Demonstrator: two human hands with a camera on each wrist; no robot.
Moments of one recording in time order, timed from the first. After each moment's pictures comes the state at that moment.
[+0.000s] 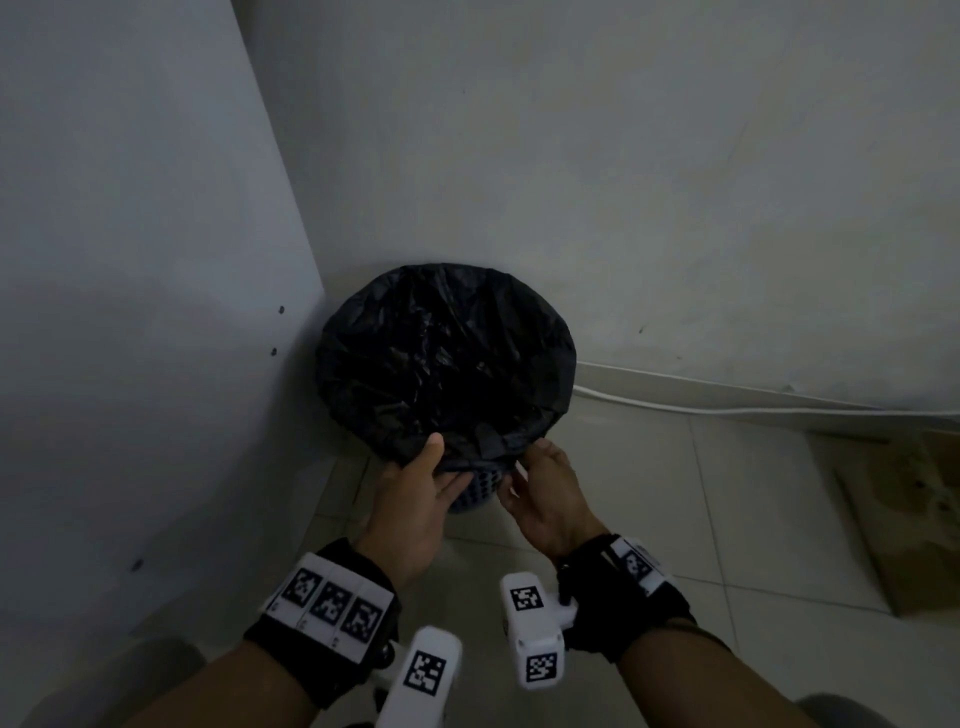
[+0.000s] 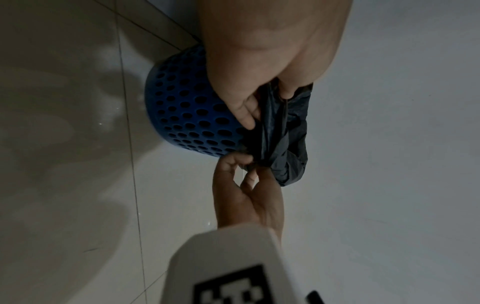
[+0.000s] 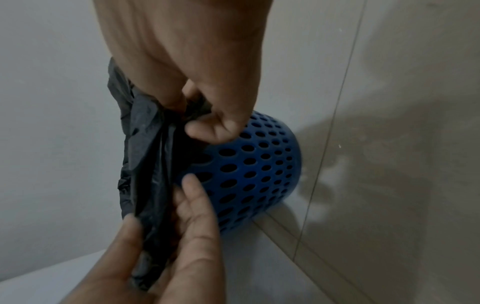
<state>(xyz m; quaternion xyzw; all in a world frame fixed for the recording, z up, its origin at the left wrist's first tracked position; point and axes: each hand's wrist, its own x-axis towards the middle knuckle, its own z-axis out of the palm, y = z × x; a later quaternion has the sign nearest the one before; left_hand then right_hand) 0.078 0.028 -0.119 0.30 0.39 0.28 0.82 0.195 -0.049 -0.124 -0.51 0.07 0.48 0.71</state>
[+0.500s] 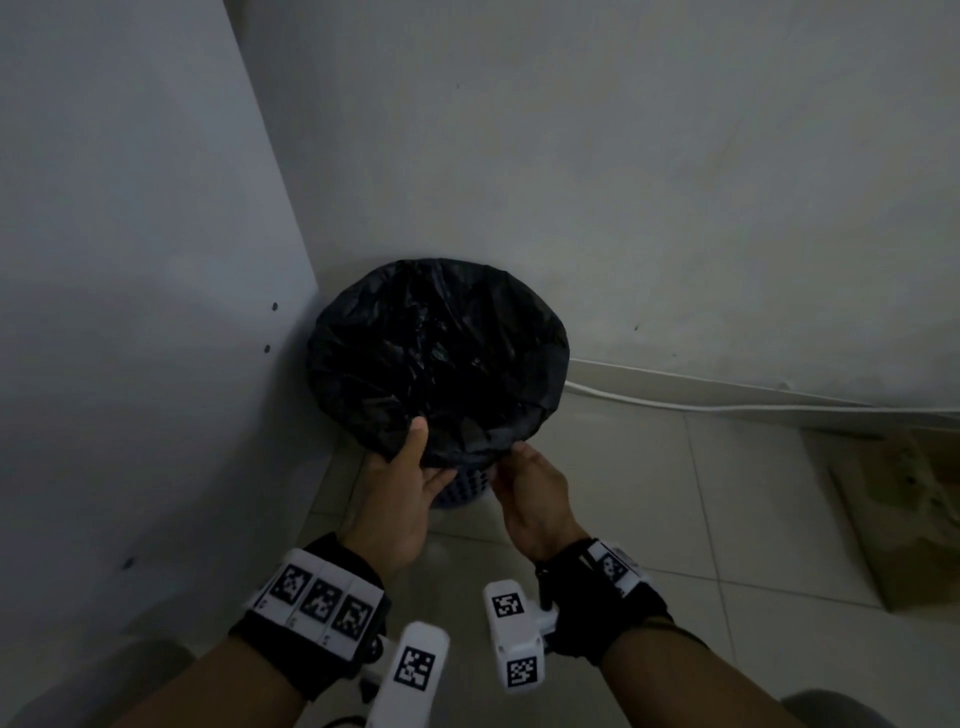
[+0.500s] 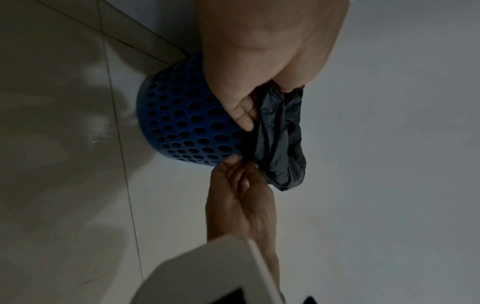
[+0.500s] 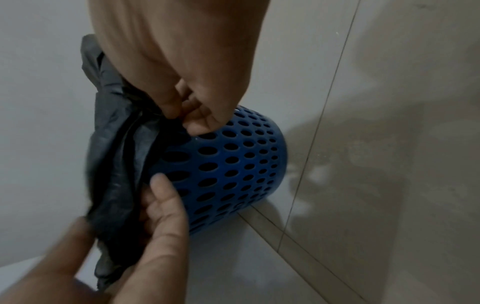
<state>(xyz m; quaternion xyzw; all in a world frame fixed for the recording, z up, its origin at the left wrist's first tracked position) 0.075 0.037 -0.123 0.34 0.38 0.30 0.80 0.184 -0.047 -0.143 -0.50 0.02 0.42 0.75</state>
